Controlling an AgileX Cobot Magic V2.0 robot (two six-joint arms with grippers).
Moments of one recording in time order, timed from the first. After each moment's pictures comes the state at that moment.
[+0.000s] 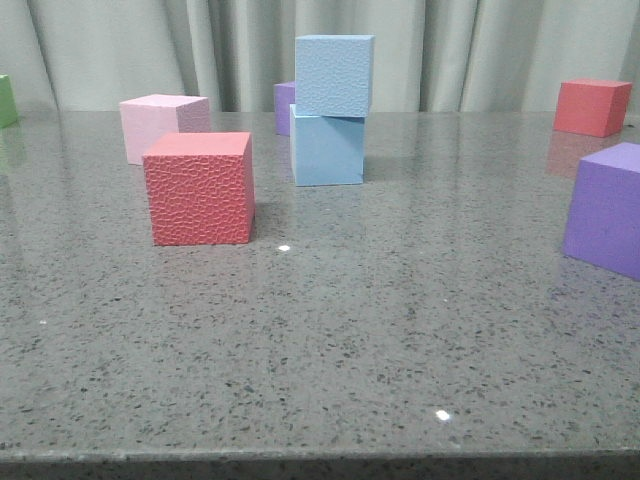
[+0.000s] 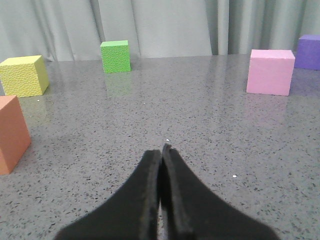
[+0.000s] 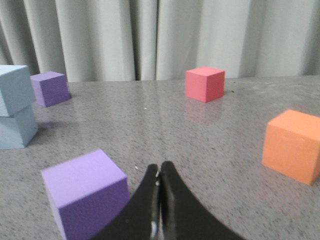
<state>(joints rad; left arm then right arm) 0.04 0.00 0.01 0.00 0.14 0.00 0.04 0.08 -0.11 0.03 0.11 0.05</state>
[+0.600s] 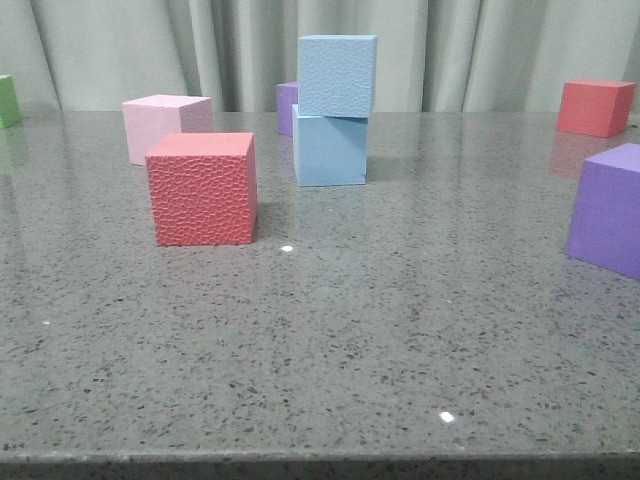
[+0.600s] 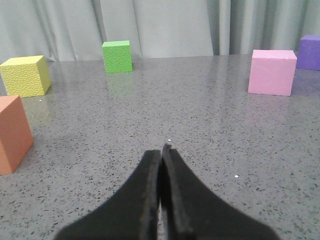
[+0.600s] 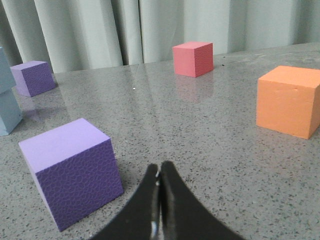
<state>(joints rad) 0.04 0.00 0.01 0.00 0.14 0.00 0.00 -0.01 0.02 0.02 0.09 0.14</state>
